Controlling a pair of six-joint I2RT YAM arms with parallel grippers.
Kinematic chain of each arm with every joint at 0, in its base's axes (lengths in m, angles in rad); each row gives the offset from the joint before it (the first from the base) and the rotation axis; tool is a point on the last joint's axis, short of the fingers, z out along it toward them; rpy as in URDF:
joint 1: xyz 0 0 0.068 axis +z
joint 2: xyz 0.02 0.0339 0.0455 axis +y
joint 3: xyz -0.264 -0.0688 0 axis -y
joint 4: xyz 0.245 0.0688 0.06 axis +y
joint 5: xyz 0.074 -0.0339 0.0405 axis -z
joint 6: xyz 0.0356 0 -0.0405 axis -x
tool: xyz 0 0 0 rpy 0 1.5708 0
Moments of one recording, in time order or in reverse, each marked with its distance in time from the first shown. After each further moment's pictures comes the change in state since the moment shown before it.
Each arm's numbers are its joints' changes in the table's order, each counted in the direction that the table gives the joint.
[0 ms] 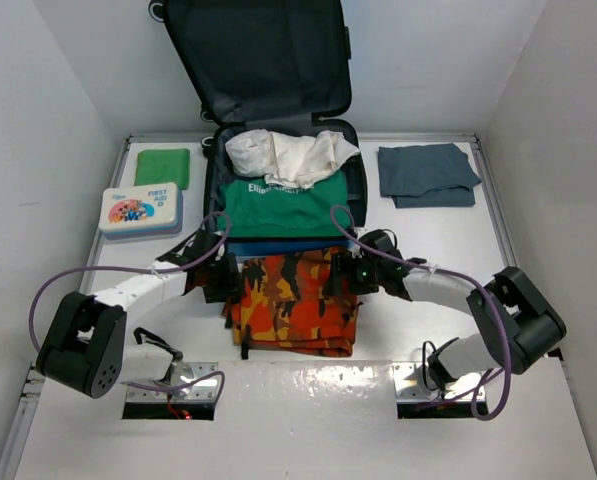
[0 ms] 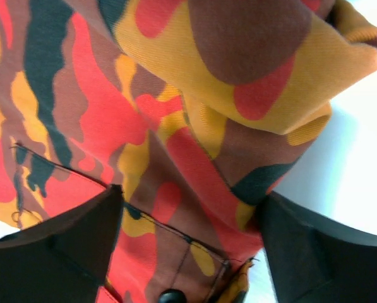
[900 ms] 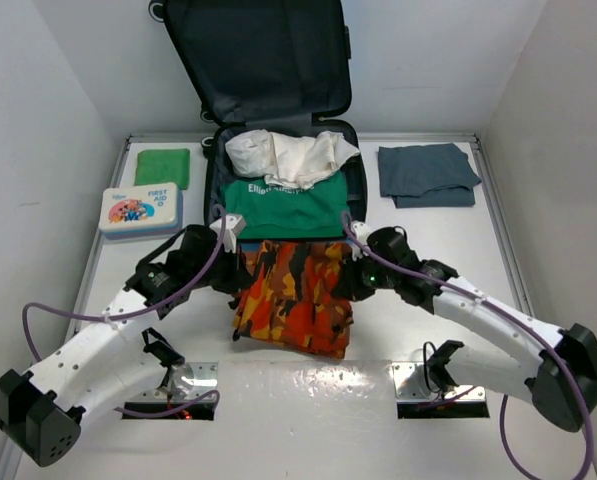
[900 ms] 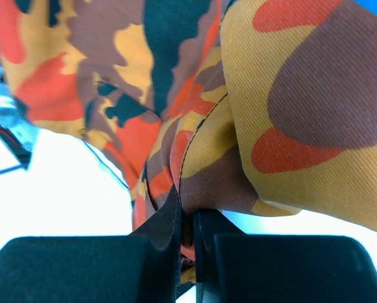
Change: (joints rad) left arm -0.210 -0.429 0.131 0.136 0.050 -0.214; right arm 0.124 -0.359 0.097 0.342 -0.034 0.107
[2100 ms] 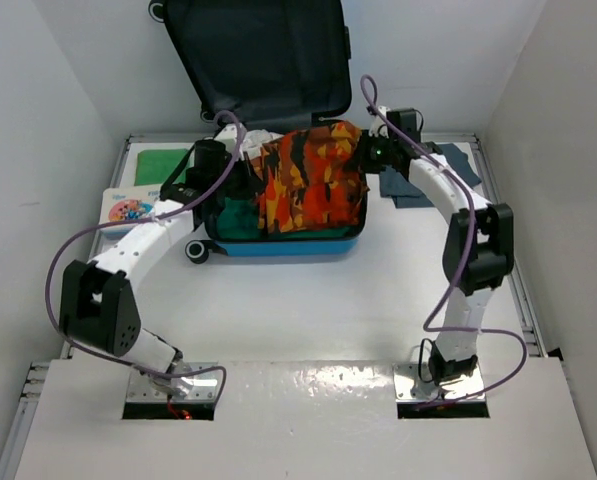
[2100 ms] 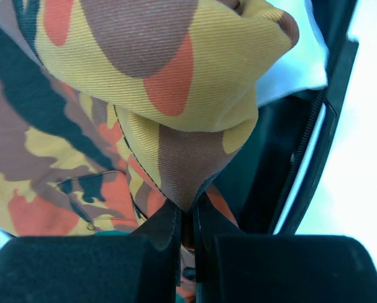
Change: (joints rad) left arm 0.231 0.610 0.496 -0.373 0.006 -0.023; right arm -0.487 0.856 0.997 0.033 -0.106 0.115
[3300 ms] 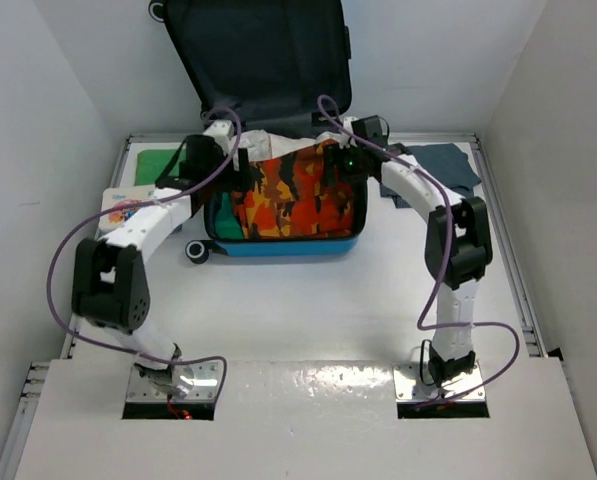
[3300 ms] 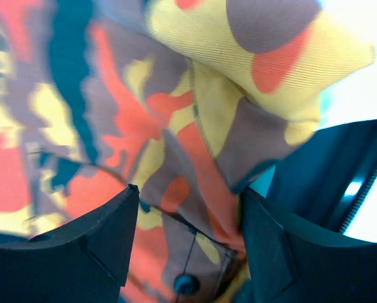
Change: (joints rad) left arm 0.113 0.196 0.047 -0.013 -0.130 -0.206; right arm 0.133 0.135 0.073 0.089 0.195 0.142
